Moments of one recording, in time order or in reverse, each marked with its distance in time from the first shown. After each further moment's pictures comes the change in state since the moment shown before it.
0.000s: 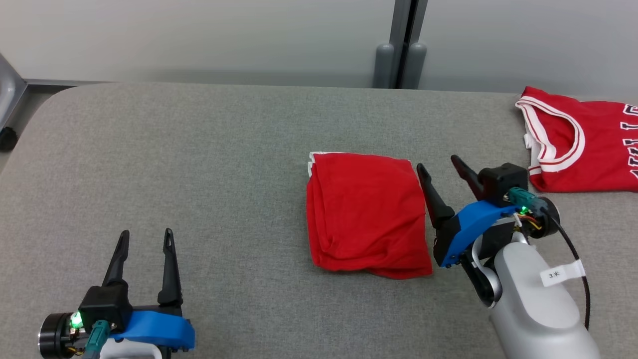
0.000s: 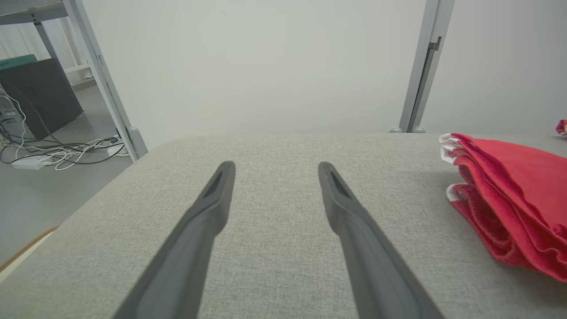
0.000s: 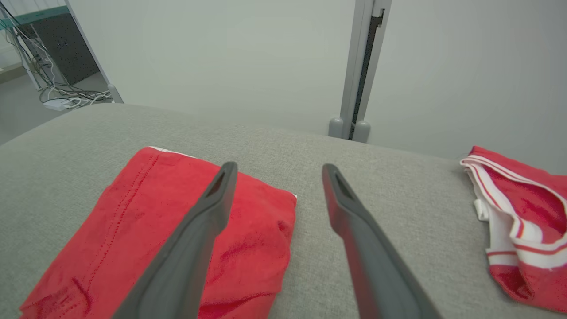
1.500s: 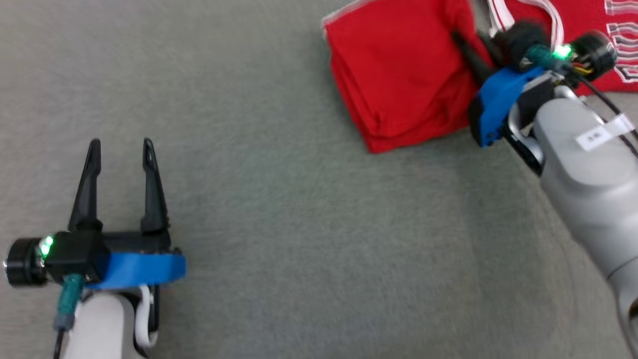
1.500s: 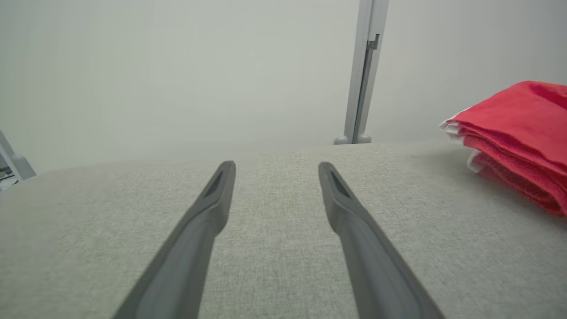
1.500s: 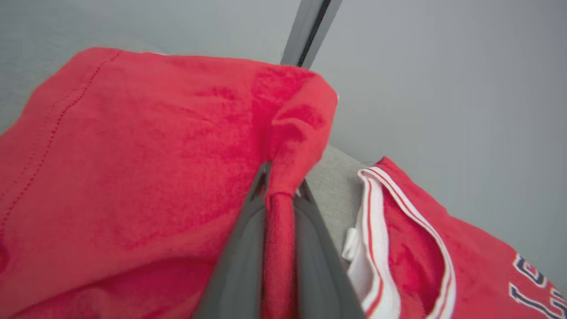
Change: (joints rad) left arm -0.186 0.017 -0.029 -0.105 0.002 0.036 -0.057; right arm -0.590 -0.216 0.506 0.411 0.146 0.000 -0.106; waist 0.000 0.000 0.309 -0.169
